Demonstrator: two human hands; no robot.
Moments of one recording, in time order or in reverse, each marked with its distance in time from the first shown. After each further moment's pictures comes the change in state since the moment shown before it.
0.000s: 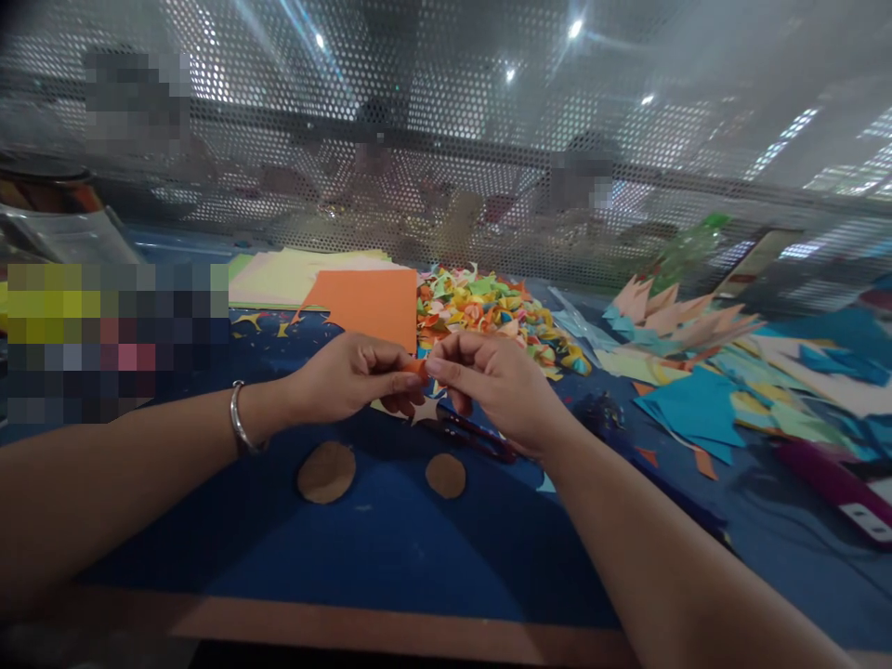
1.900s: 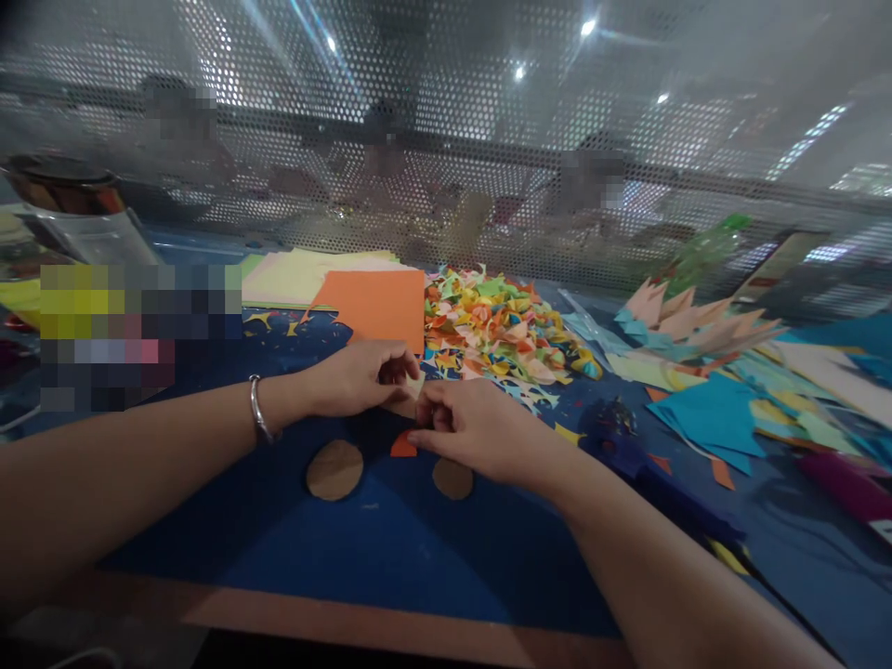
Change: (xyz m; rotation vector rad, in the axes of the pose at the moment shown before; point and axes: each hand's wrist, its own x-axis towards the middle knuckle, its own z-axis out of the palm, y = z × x) left_hand 0.009 -0.010 -0.015 0.614 0.047 -0.024; right_hand -0.007 0.004 0.009 -0.620 -0.359 0.030
